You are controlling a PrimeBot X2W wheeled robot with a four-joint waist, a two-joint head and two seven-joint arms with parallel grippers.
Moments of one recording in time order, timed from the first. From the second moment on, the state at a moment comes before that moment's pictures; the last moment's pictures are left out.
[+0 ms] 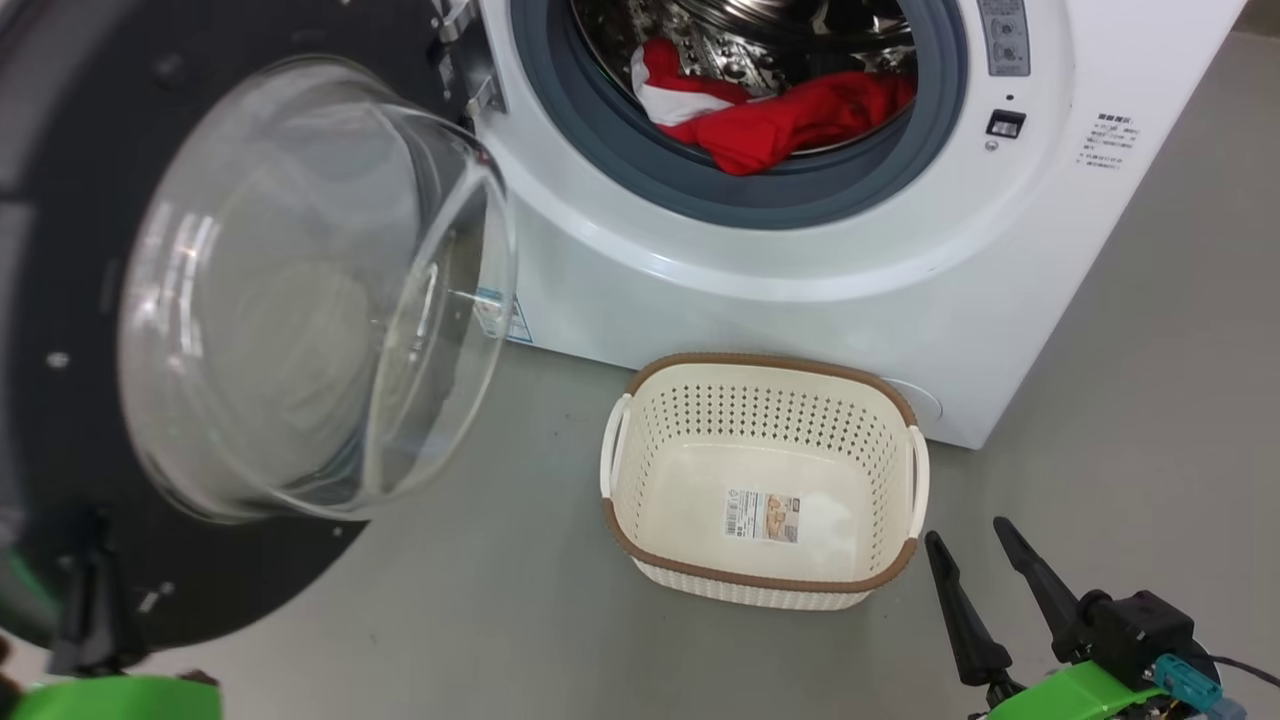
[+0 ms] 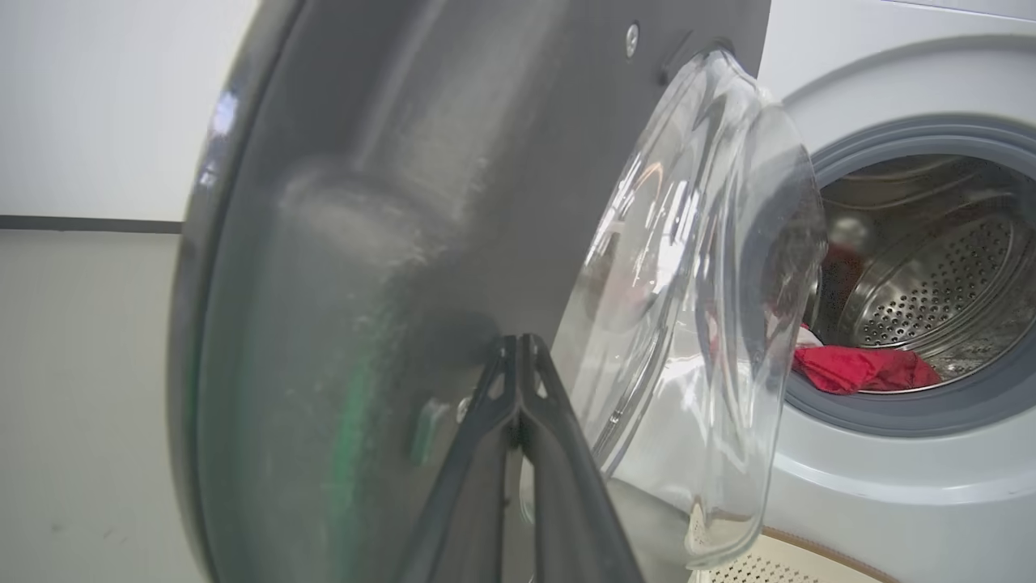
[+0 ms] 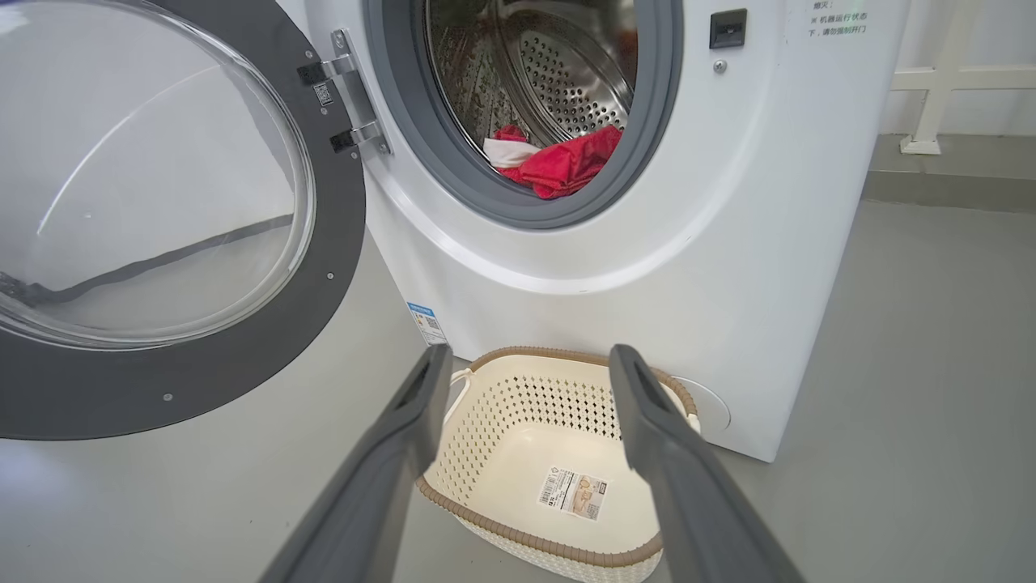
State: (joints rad) left arm -0.11 0.05 0.31 0.25 -0.33 -0.11 -0.25; right arm 0.03 -0.09 0.09 0.25 0.34 0.12 -0.26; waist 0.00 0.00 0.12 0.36
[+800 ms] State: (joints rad) left arm -0.35 0.15 0.52 0.46 -0.33 -0.13 -0.26; right arm -0.05 -0.13 0.09 0.25 0.34 0.12 -0.26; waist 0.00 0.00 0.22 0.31
